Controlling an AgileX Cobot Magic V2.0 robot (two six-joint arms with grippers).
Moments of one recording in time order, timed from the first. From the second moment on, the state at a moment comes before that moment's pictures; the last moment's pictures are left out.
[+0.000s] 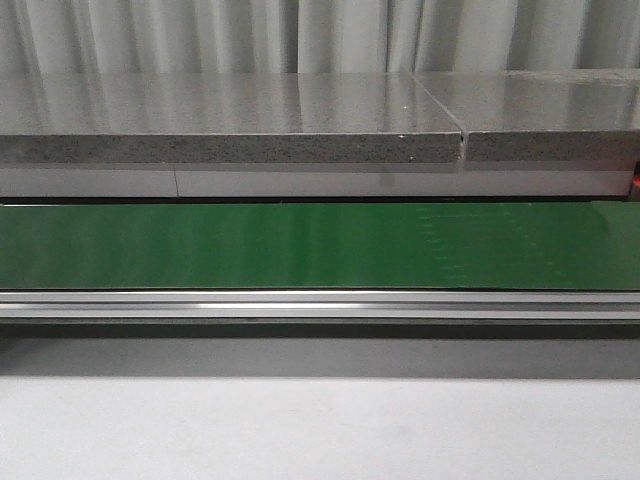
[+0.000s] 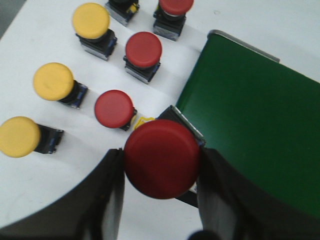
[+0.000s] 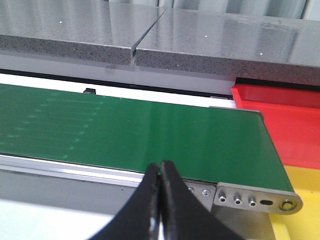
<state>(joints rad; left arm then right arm) 0.24 1.30 -1.09 -0.03 0.92 -0.14 0.03 -0.01 0.03 -0.01 0.17 -0.01</state>
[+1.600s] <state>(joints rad) 0.06 1.63 -1.34 0.04 1.08 -0.11 0.03 -0.01 0.03 -0.01 0.17 -0.01</state>
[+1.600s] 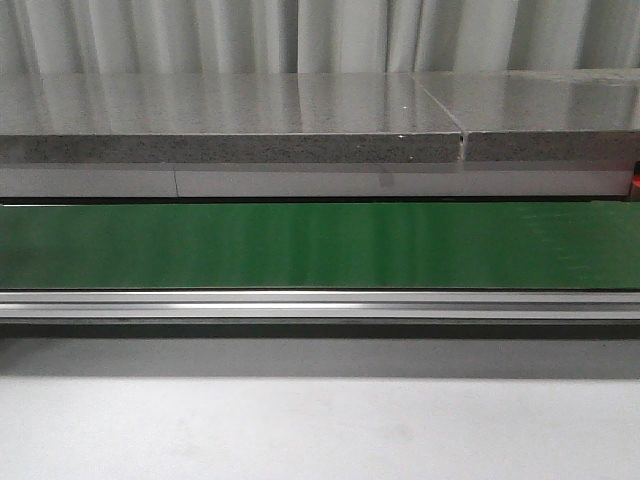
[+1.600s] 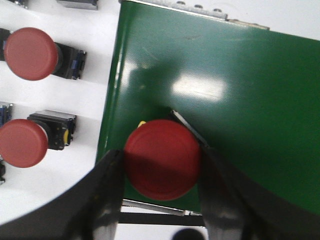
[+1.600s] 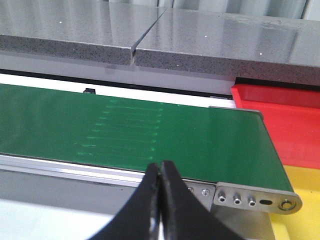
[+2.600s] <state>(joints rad) 0.09 1.52 -1.50 0.06 1.11 -0.12 0.03 -0.01 0.03 -0.01 0.17 -0.01</state>
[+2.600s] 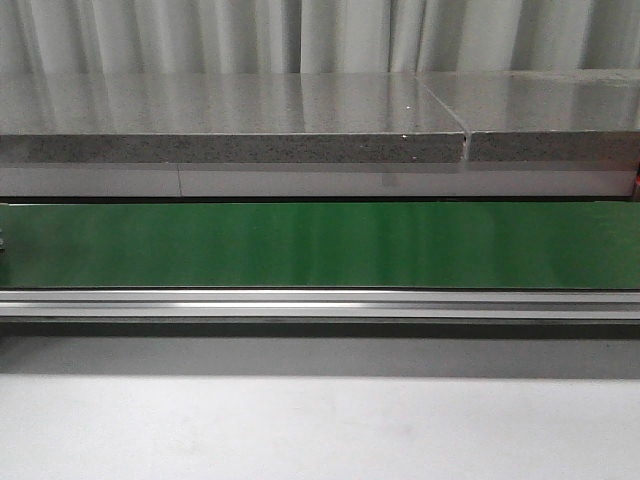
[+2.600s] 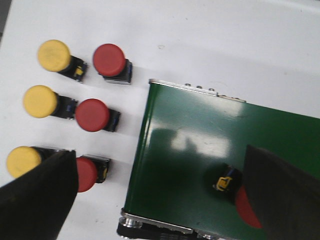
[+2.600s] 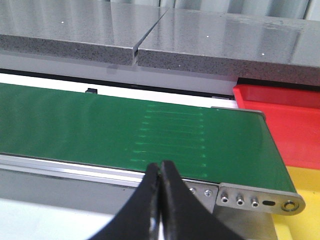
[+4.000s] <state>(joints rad) 0.54 1.48 -0.94 0.19 0.75 -0.35 0.03 -0.01 0.03 -0.01 0.17 -0.01</state>
